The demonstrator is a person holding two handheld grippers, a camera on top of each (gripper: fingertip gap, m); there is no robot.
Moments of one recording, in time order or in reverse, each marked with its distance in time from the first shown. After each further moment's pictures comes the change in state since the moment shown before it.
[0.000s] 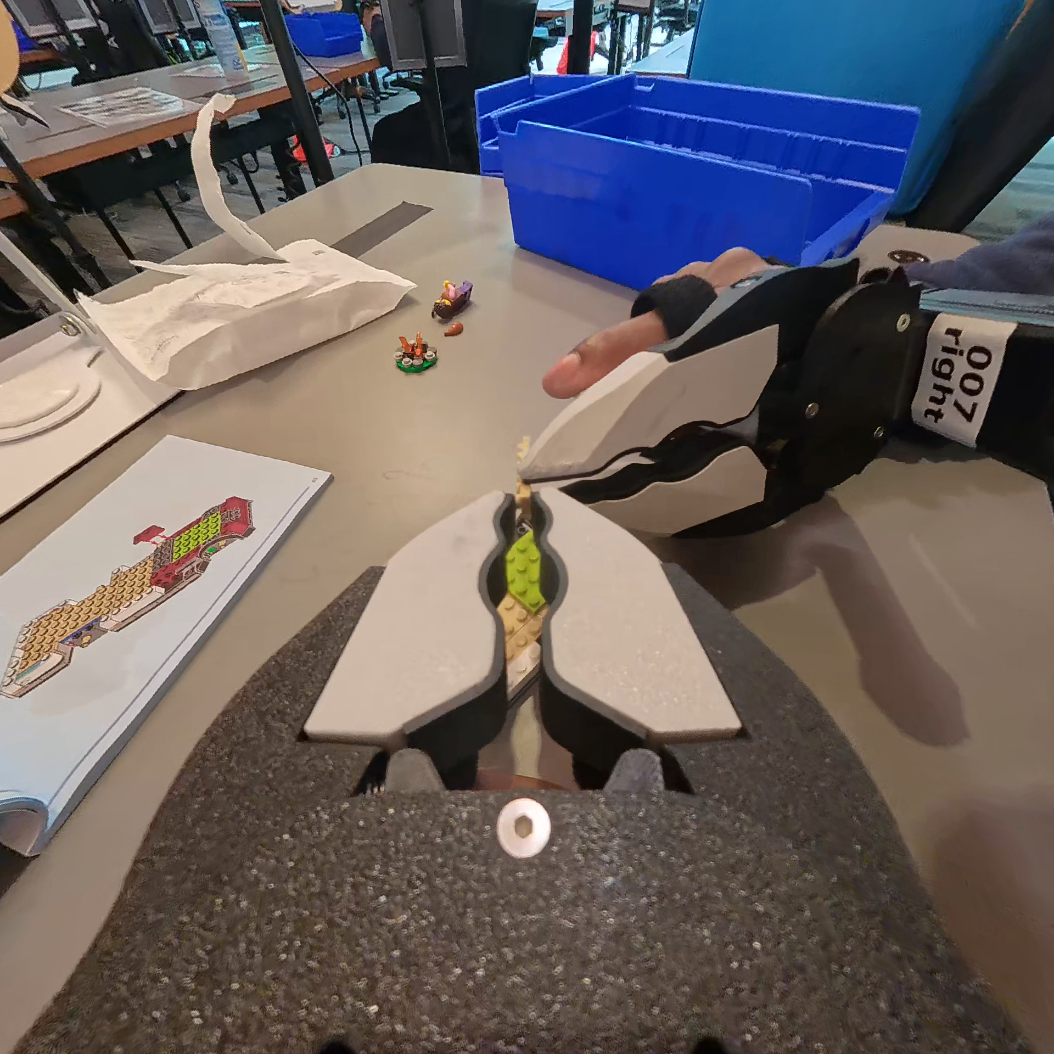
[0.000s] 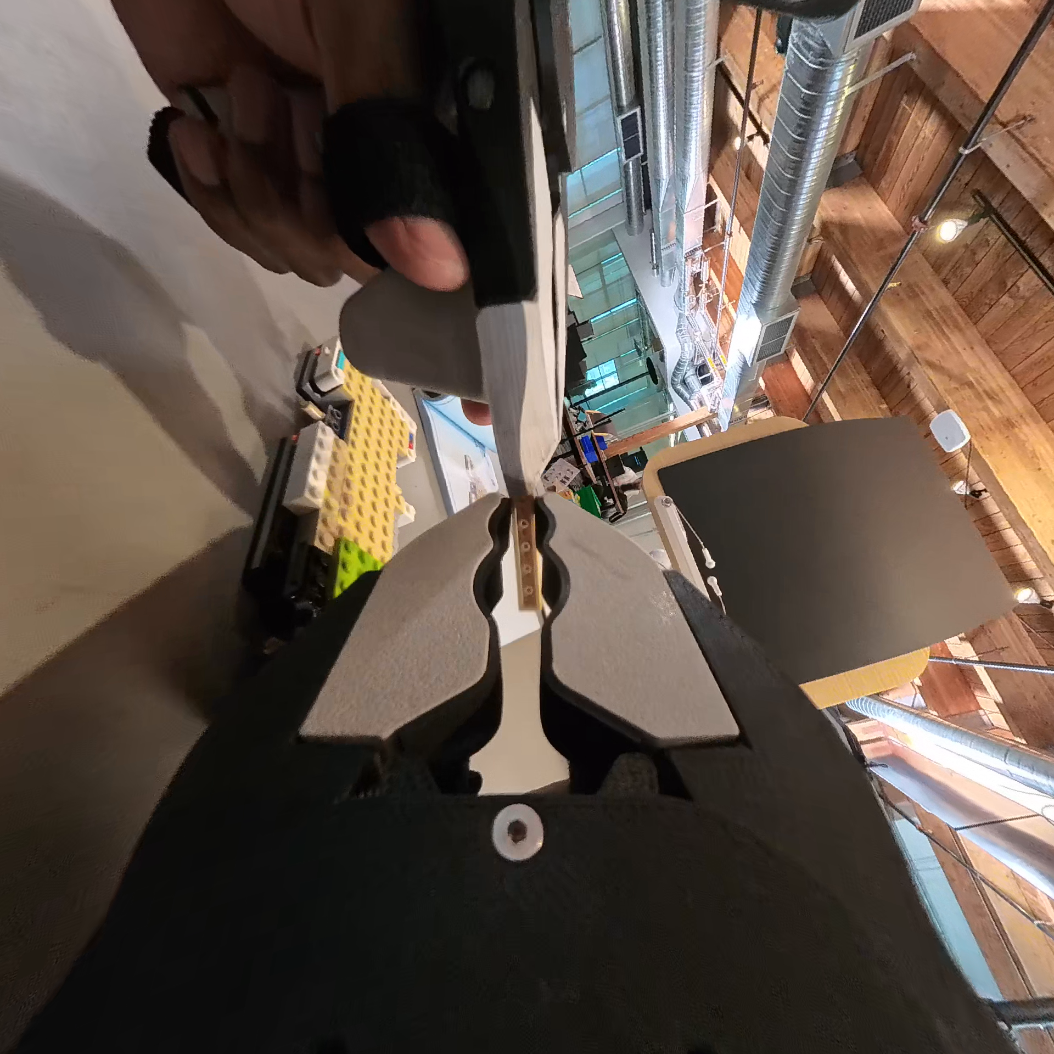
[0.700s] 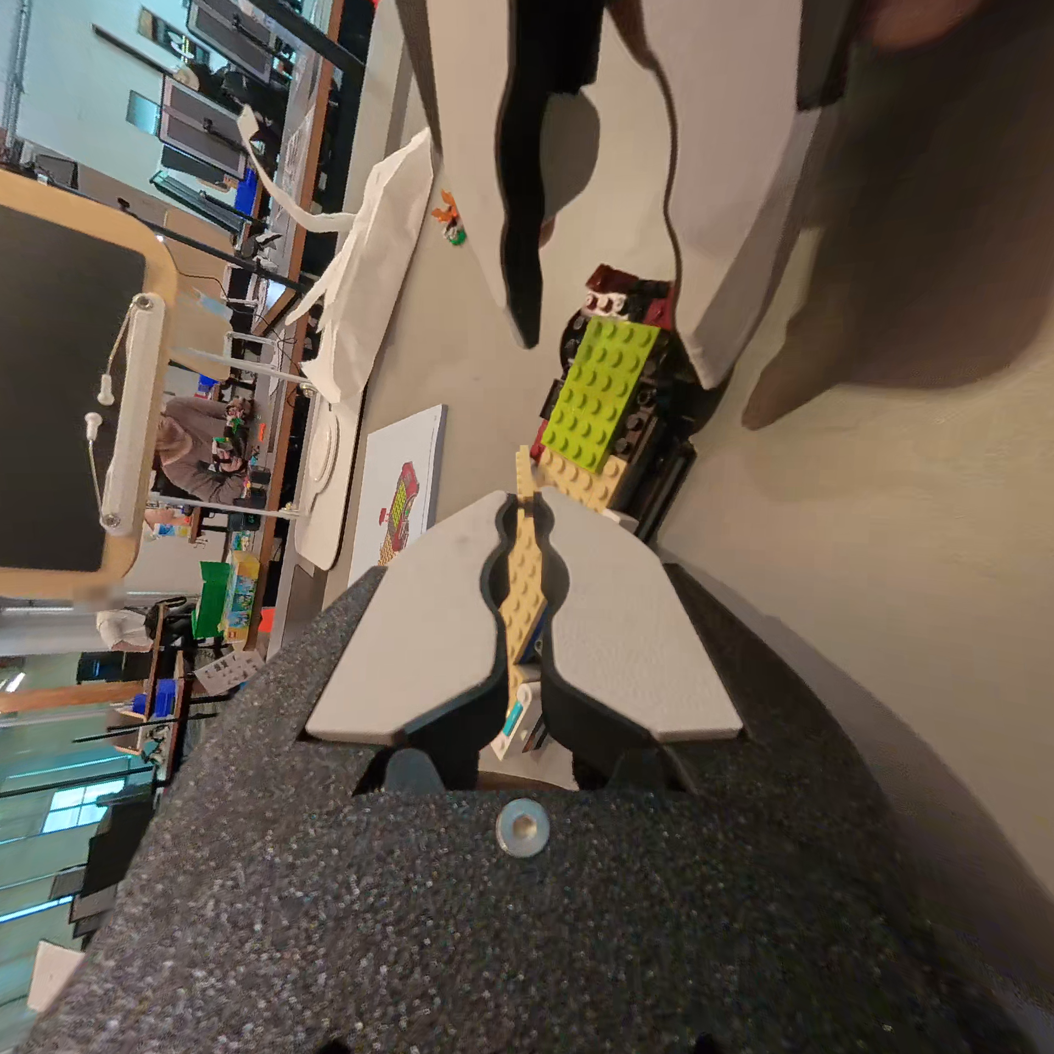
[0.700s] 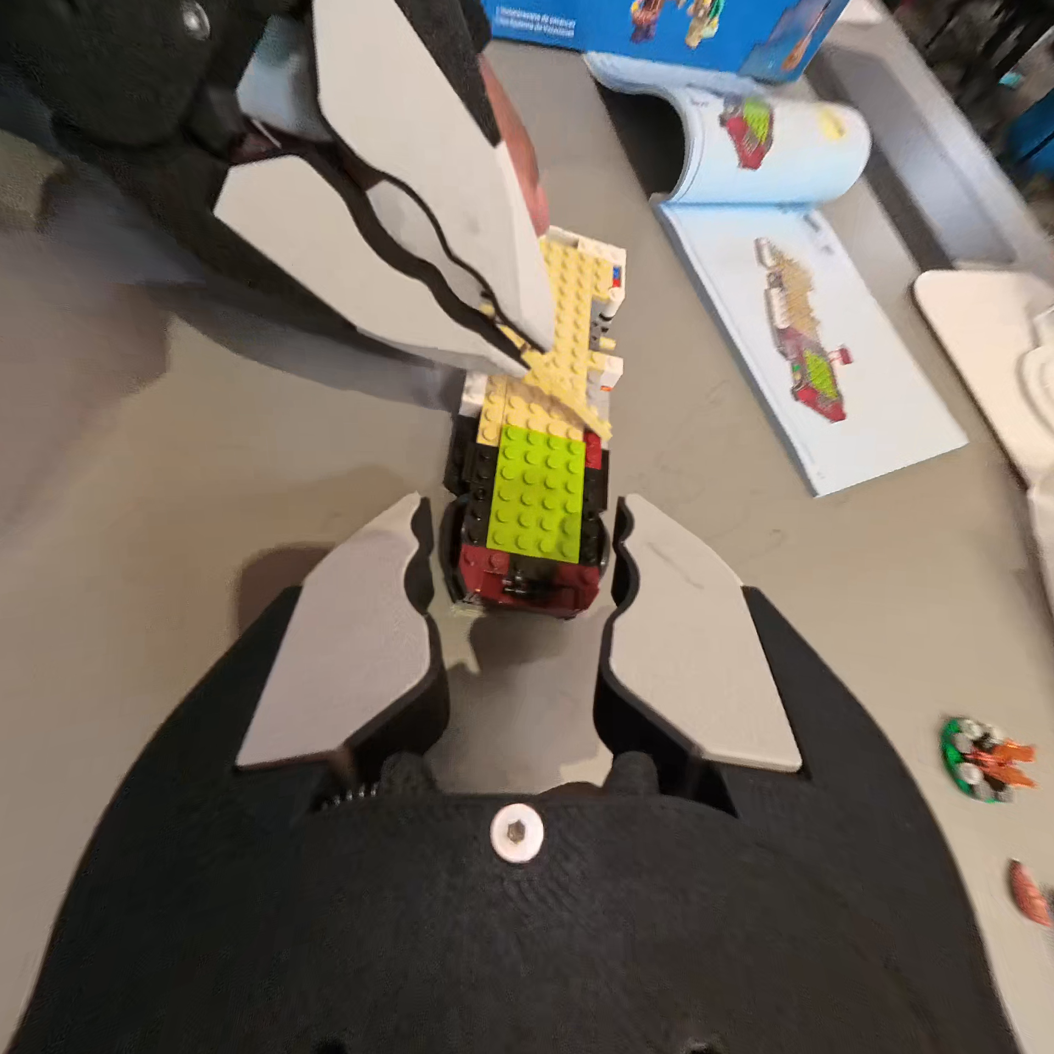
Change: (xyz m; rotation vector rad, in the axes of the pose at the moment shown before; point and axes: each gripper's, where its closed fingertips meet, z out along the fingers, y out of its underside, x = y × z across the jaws) left arm -0.016 0.051 0.001 -0.356 -0.330 0.785; right arm -0.053 0.034 -0.026 -0.294 -0.634 0.723
